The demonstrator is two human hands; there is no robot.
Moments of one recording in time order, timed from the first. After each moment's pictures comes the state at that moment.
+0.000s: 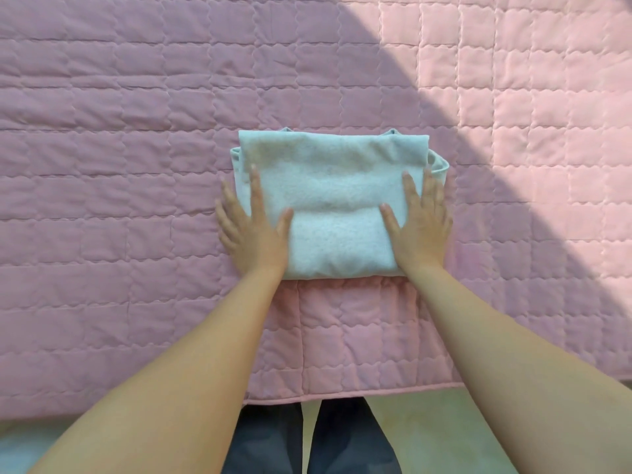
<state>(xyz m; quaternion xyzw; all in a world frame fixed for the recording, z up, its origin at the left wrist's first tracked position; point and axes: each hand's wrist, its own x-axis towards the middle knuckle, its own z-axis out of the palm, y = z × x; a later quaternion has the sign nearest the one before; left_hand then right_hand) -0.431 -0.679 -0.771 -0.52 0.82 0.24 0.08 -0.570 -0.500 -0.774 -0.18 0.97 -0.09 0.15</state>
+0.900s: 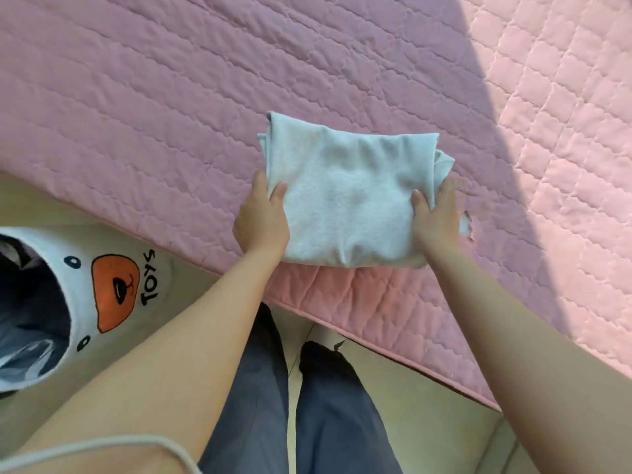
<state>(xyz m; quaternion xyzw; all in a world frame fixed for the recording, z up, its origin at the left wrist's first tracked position) -0.299 -0.629 -0.692 -0.69 0.65 0.32 -0.06 -0.508 -0.519 -0.678 -0.19 0.89 -0.31 0.28</state>
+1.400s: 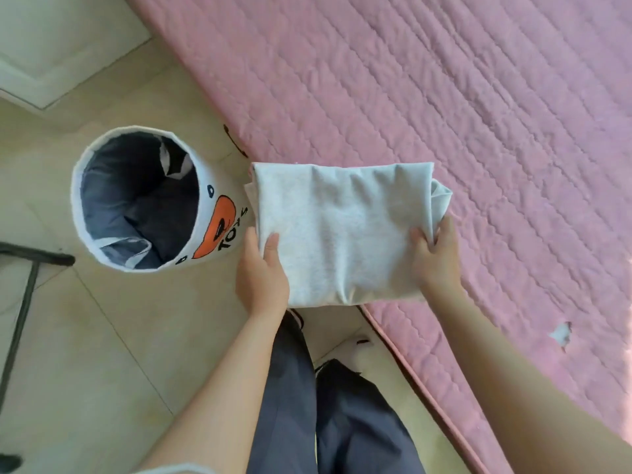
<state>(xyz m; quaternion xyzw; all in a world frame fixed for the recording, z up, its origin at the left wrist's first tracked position) -0.092 -0.572 -0.656 -0.84 0.36 0.33 -0.24 -0.315 -0.595 -0.645 -0.38 0.80 -0.27 0.38</state>
